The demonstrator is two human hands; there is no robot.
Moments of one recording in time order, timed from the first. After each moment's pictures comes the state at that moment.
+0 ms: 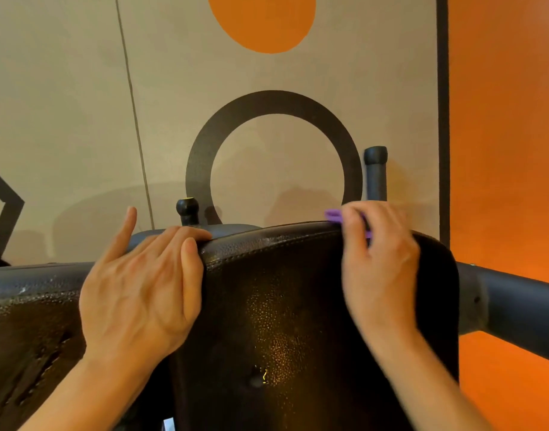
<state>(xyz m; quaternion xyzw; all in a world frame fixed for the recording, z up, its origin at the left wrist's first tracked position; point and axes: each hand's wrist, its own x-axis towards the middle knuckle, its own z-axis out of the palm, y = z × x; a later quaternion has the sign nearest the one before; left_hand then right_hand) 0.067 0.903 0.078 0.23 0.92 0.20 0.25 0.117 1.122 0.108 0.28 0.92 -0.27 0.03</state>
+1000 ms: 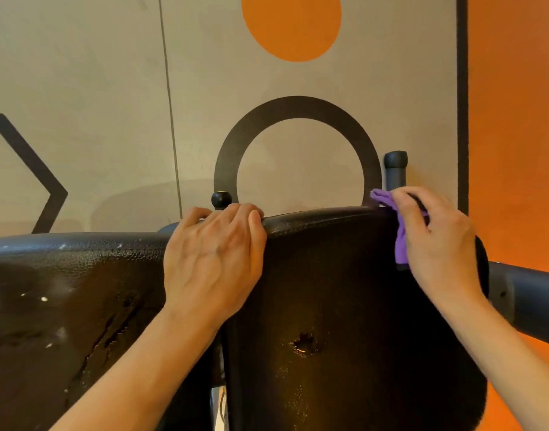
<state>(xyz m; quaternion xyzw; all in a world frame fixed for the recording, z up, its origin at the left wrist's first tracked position) 0.067 0.910 0.096 0.18 0.94 0.18 0.22 0.118 1.136 0.119 0.28 0.92 -0.28 0.06</state>
